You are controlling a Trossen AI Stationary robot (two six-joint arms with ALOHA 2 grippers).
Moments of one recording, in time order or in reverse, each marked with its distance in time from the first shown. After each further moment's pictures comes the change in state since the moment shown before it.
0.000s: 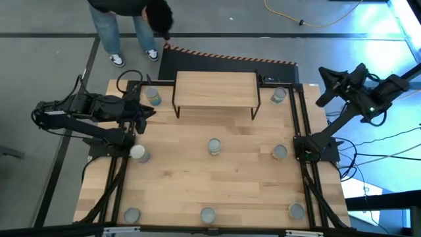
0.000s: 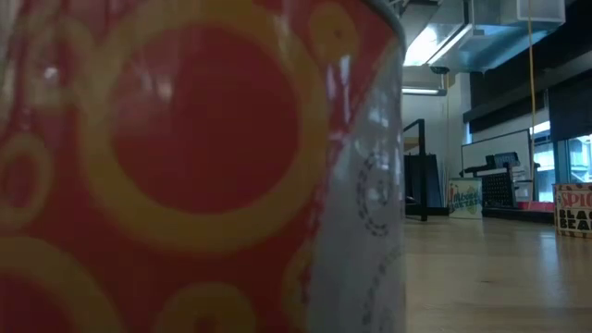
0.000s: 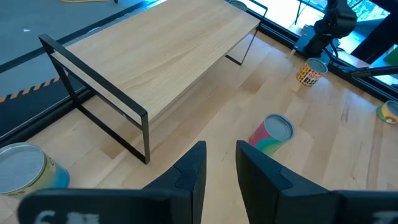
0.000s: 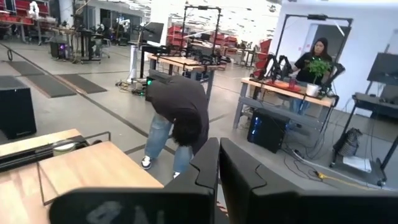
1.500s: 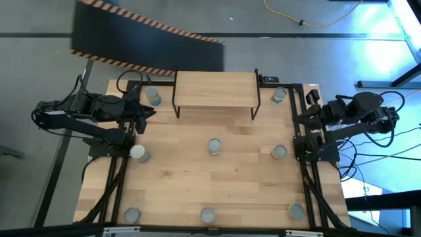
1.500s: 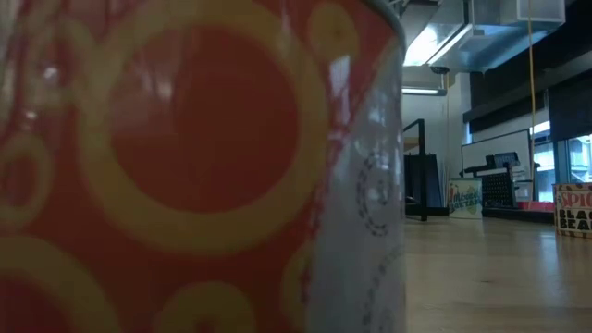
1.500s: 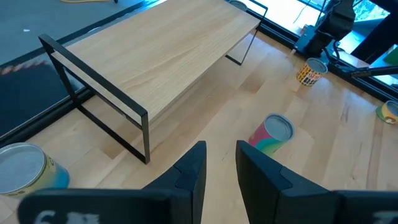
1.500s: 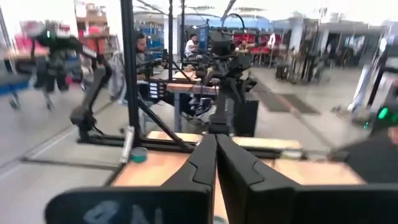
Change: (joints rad) left arm 0.000 0.000 0.000 0.000 0.000 0.000; right arm -0.473 0.005 -0.020 -0.779 -1.461 0.952
